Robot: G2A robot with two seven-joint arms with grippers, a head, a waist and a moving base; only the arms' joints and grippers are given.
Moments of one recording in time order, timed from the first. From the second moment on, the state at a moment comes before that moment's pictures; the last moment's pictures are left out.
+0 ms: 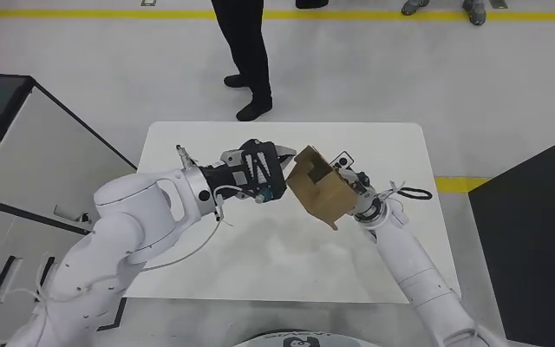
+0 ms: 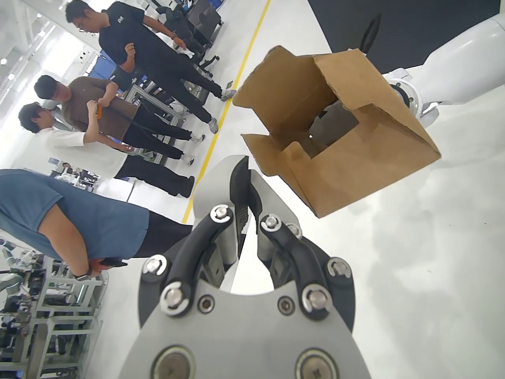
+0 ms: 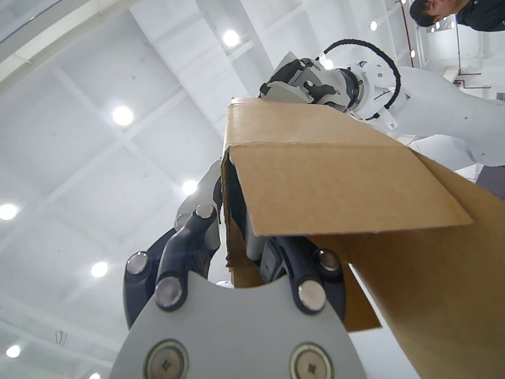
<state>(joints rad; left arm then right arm) 1.18 -0.97 -1.18 -2.30 1.30 -0.64 -0.53 -1.29 -1.30 1.17 -1.29 1.31 0.14 1.47</state>
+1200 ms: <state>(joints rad) 1.16 -0.98 -1.11 -2.30 1.27 -0.69 -0.52 -1.28 -1.31 1.16 -1.28 1.29 0.13 1.48</state>
